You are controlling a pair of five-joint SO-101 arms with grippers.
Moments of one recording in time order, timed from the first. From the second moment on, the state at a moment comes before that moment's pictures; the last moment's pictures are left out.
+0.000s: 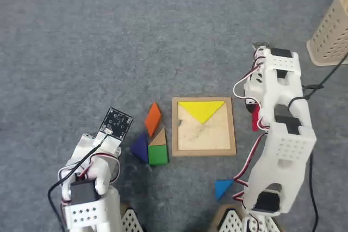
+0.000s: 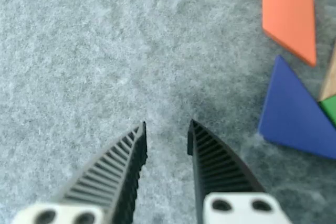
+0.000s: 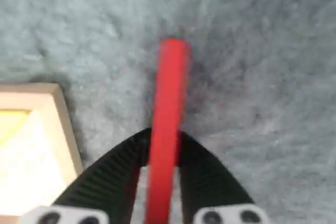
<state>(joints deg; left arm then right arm) -15.8 -103.4 96.8 71.3 -29.4 4.2 32.9 -10.9 82.1 9.5</state>
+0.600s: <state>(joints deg) -15.8 -103.4 96.8 71.3 -29.4 -26.5 2.3 11.8 77.6 0.3</state>
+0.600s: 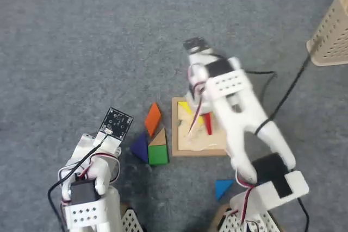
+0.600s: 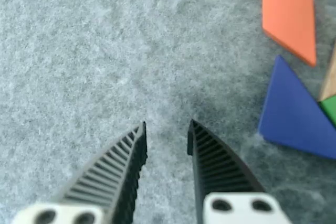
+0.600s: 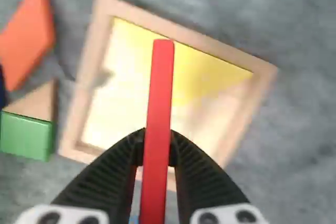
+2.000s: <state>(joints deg) -15.8 -103.4 96.8 71.3 -29.4 -31.5 8.7 12.4 71.7 -13.2</state>
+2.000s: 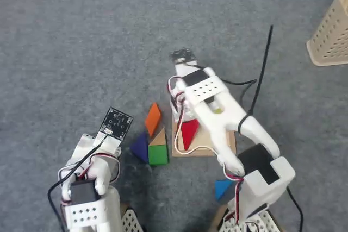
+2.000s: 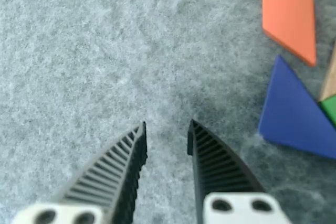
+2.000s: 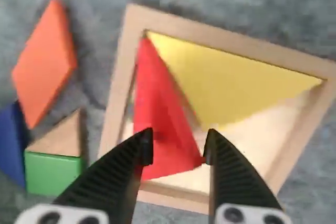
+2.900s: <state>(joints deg) -15.8 -103.4 96.8 71.3 -29.4 -33.4 7.1 23.6 64.4 -2.2</state>
